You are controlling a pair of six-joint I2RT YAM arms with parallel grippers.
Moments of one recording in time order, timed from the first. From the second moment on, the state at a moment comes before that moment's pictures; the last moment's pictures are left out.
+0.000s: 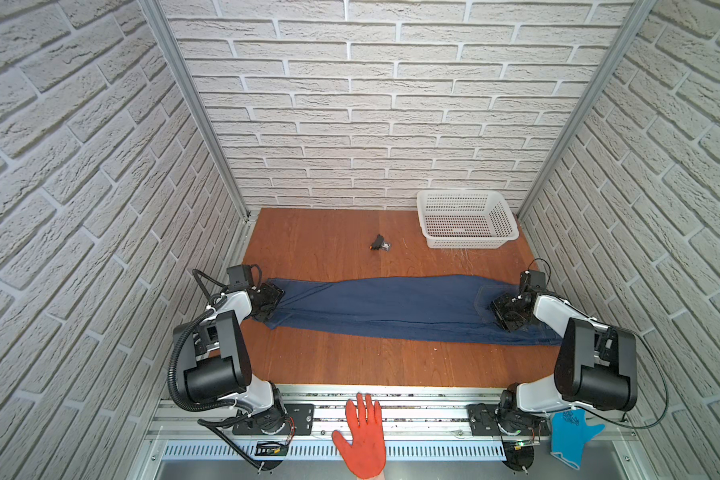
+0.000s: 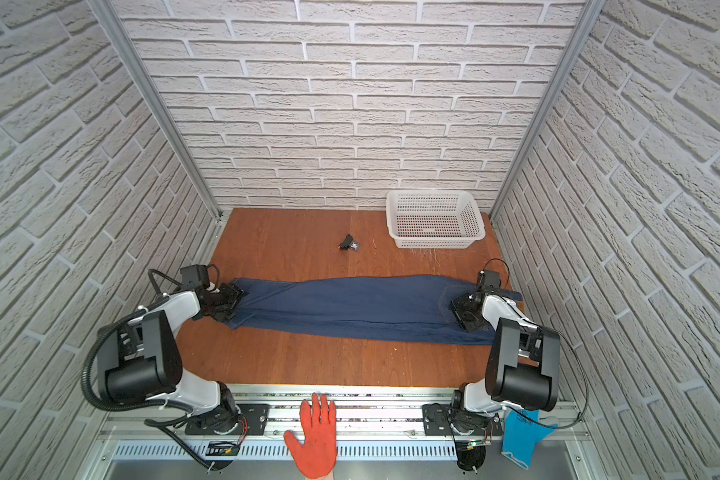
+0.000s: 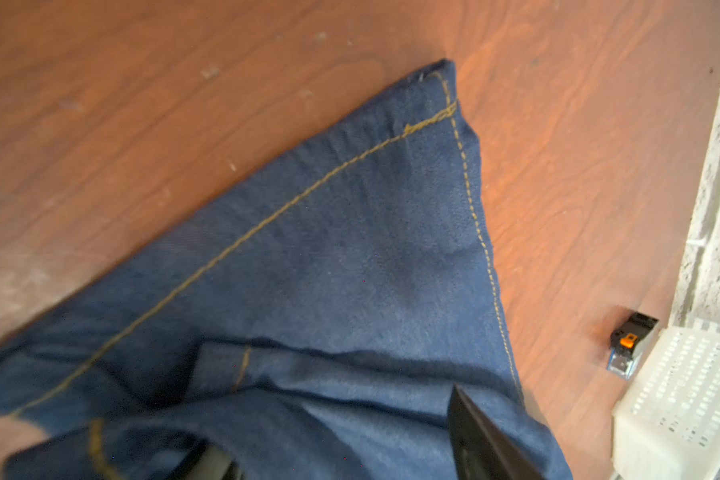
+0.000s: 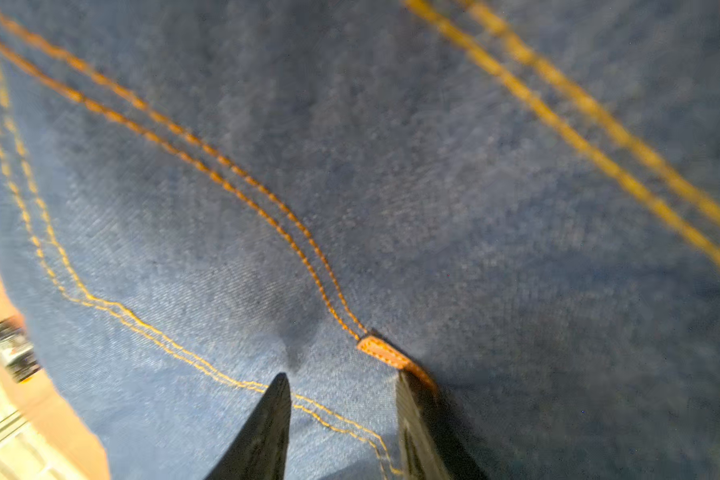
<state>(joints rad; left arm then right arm) 0.30 1.51 0.77 -0.38 0.32 -0.71 -0.35 1.46 0.72 -0.56 -0.22 0.86</state>
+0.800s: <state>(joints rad) 0.34 1.53 0.88 -0.62 0.30 -0.57 -0.08 1.40 0.82 -0.74 -0.07 0.80</state>
